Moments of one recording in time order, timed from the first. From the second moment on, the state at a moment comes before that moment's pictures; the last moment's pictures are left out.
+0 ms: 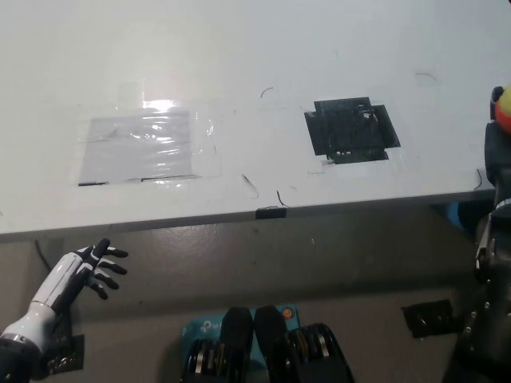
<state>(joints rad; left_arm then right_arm) -0.16 0.39 0.00 0.14 0.09 0.05 -0.21 -0.59 0.18 -0.48 -0.21 1.02 0.18 -0.52</state>
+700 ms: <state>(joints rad) -0.18 0.40 0.00 0.13 0.09 0.05 -0.21 -0.66 -0.07 -0.16 0.16 0.76 0.19 -0.52</state>
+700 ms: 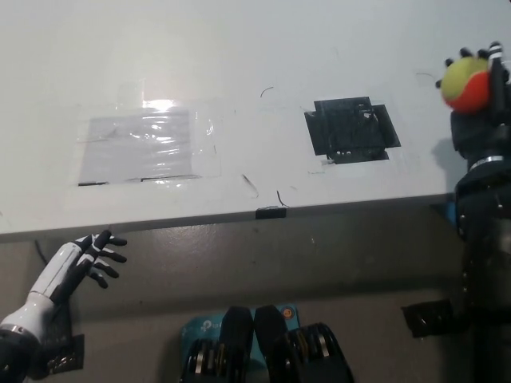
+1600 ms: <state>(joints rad) -0.18 0.39 0.00 0.14 0.09 0.06 -0.21 -0.81 -0.25 0.57 0.81 0.22 0.14 -0.59</state>
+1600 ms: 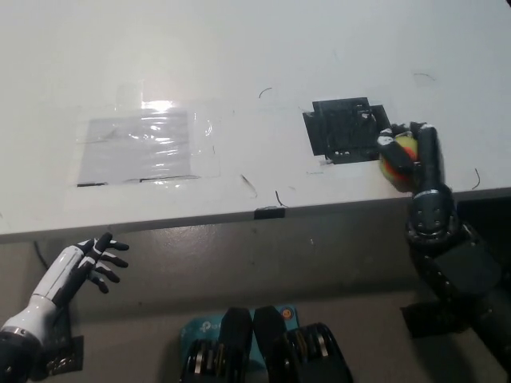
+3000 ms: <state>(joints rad) -0.18 0.40 0.01 0.13 0.09 0.02 -0.21 -1.03 -0.33 1.00 0.80 -0.53 0.21 -0.30</state>
